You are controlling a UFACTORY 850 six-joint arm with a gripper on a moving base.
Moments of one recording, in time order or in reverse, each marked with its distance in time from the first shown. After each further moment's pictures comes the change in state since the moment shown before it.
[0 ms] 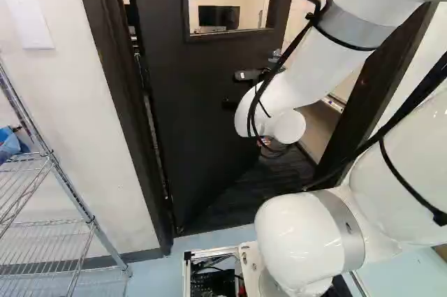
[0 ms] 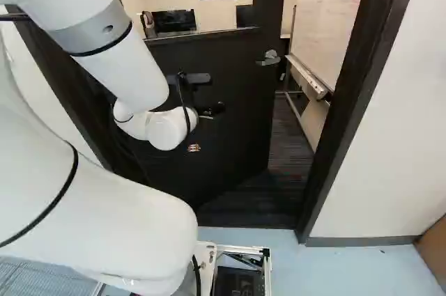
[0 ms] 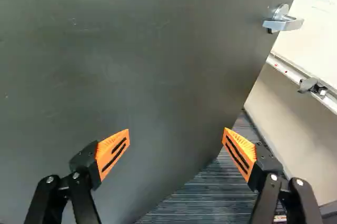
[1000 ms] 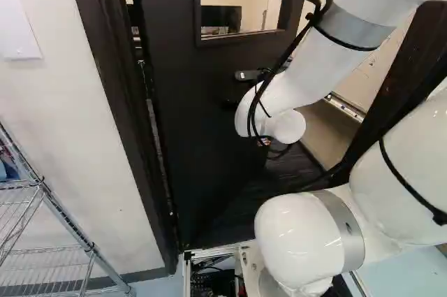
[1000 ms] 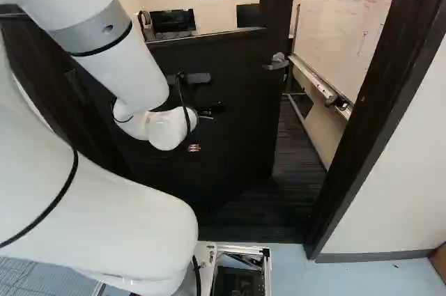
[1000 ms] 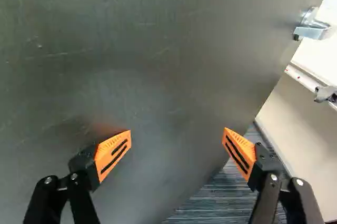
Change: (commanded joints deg) arm 0.0 0.0 0.0 0.0 0.0 0.0
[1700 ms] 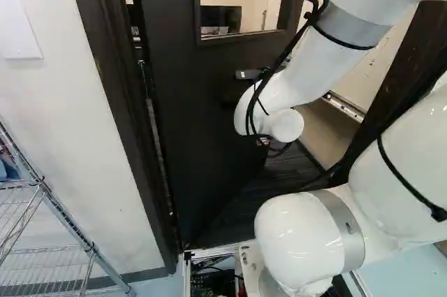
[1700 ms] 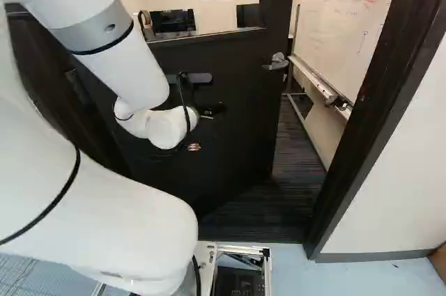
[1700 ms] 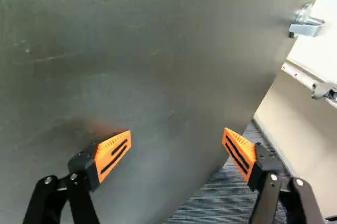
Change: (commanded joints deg) arm 0.6 -1.3 -1.1 3.7 0.0 0.0
